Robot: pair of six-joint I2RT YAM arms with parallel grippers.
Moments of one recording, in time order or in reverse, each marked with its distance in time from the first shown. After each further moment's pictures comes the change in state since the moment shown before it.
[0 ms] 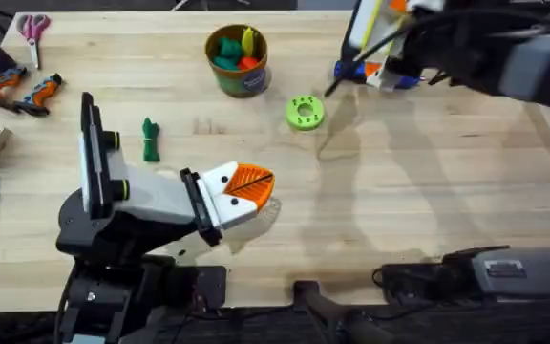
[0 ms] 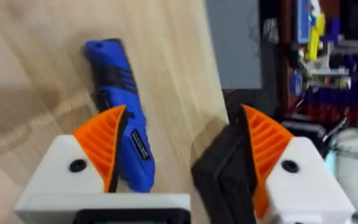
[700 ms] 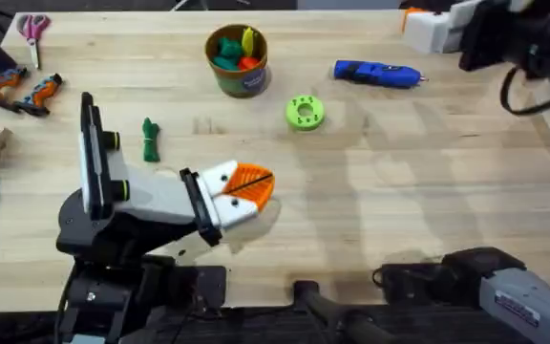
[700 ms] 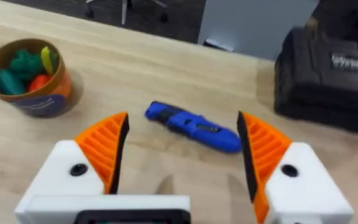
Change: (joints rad) left arm 0.000 0.000 0.000 0.000 0.000 0.004; right arm 0.001 -0.569 0.000 -0.401 0.000 1.104
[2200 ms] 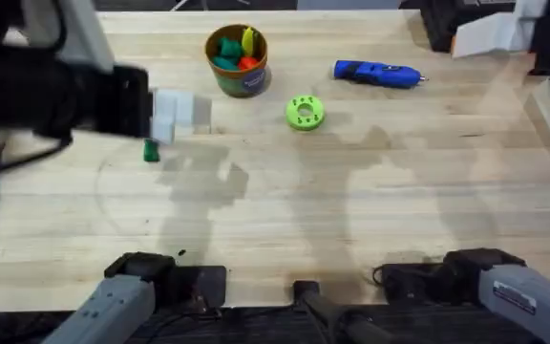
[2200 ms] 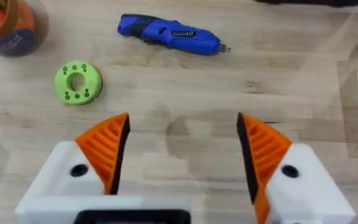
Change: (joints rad) left arm 0.000 0.948 1.200 -1.110 -0.969 0.102; right arm -0.105 0.127 0.442 -0.755 0.041 0.097
